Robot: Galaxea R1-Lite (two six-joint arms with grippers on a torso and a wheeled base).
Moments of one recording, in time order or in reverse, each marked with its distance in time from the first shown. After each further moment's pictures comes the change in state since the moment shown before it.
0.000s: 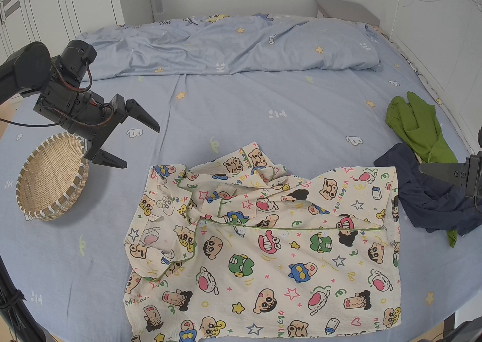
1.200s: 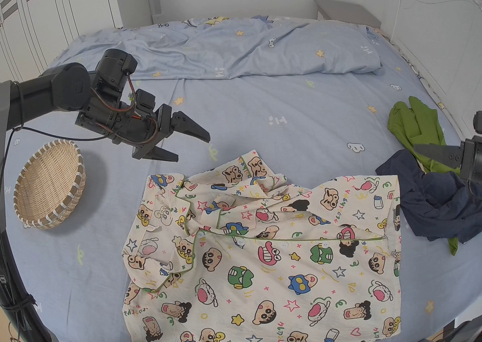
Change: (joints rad) left arm -0.134 0.078 0.119 -0.324 -0.132 0.287; right arm 0.016 0.055 -0.018 -0.133 0.015 -0.005
